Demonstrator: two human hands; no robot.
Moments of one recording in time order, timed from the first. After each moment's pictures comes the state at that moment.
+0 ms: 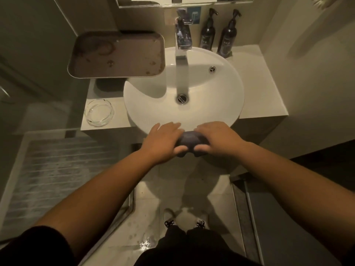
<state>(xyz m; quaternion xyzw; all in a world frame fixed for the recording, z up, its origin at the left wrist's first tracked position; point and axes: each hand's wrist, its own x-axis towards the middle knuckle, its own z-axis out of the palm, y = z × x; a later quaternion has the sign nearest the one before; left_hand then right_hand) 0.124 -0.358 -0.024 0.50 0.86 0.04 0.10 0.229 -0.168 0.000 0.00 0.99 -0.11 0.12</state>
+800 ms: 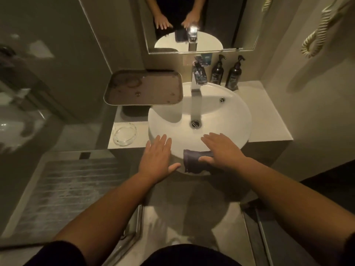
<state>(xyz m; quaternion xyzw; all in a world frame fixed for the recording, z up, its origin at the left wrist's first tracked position) 0.117 -0.427 -0.001 0.37 0.93 0.00 0.03 0.216 -0.209 0.031 0.05 0.99 -0.07 0.10</state>
